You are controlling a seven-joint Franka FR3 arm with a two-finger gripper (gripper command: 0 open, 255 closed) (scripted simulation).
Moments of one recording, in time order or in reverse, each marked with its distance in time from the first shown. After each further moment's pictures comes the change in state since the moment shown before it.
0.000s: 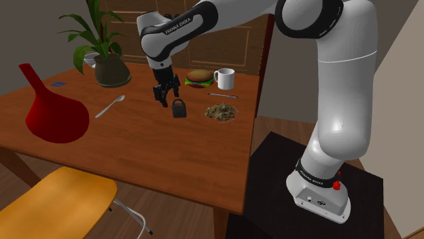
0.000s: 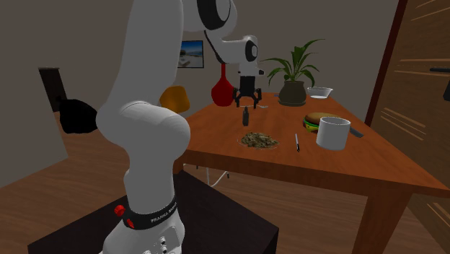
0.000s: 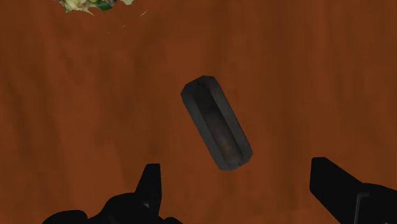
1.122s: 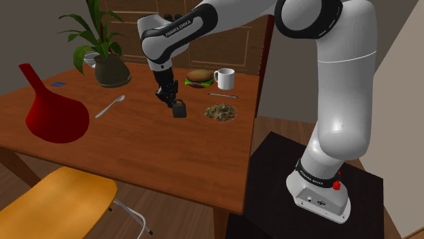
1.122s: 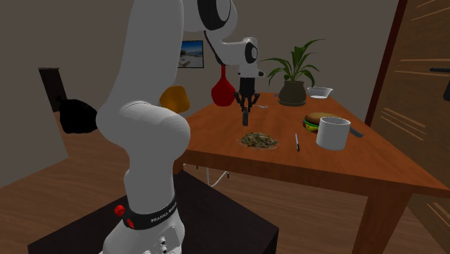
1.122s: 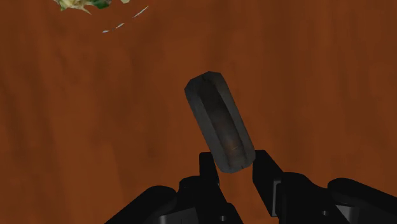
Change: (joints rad) arm 0.000 0.004 0.000 -0.013 -0.001 0.019 0.002
